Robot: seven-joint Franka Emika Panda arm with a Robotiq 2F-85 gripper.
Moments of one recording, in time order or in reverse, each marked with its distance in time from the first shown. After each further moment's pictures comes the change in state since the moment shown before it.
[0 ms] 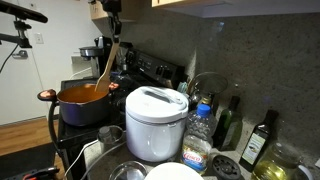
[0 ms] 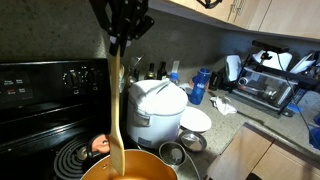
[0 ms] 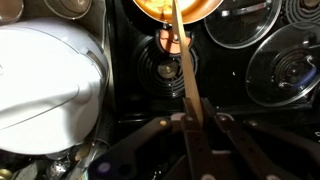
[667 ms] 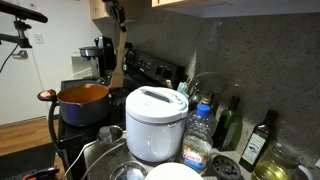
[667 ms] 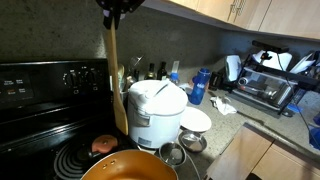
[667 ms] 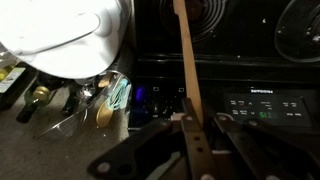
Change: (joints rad) arm 0.000 -0.056 0.071 -0.029 -0.280 0.194 0.095
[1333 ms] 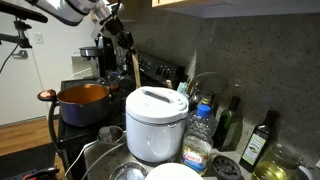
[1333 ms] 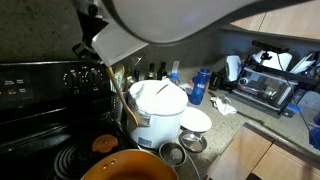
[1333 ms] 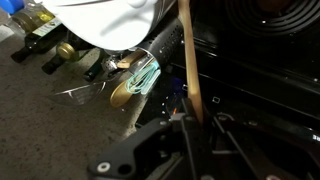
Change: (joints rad) arm 0.024 0.122 0.065 -0.169 -0.528 0.182 0.187
